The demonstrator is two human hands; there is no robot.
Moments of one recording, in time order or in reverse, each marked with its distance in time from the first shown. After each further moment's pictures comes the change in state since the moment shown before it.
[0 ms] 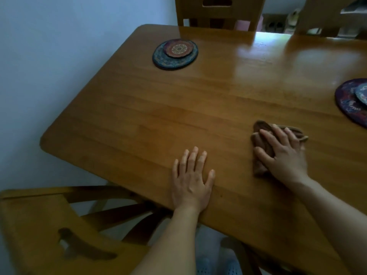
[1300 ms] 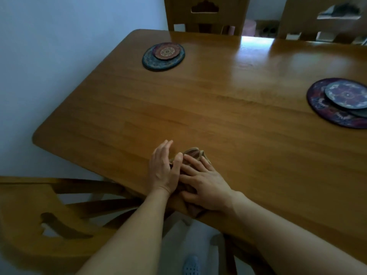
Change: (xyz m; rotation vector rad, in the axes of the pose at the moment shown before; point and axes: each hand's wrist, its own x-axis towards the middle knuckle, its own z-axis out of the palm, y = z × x) left_hand 0.003 -0.004 -0.012 -0.481 0.157 -0.150; right_hand -0.068 -0.090 0.037 0.090 -0.226 -0.817
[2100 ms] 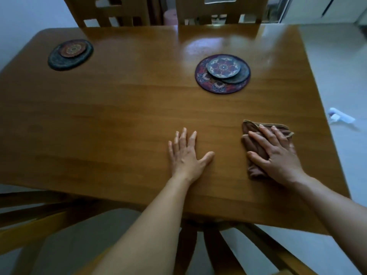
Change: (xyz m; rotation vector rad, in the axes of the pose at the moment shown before) left_hand -0.114 0.226 0.199 0.295 -0.352 0.242; right_hand -0.373 0.199 -0.070 -0.010 0.226 0.875
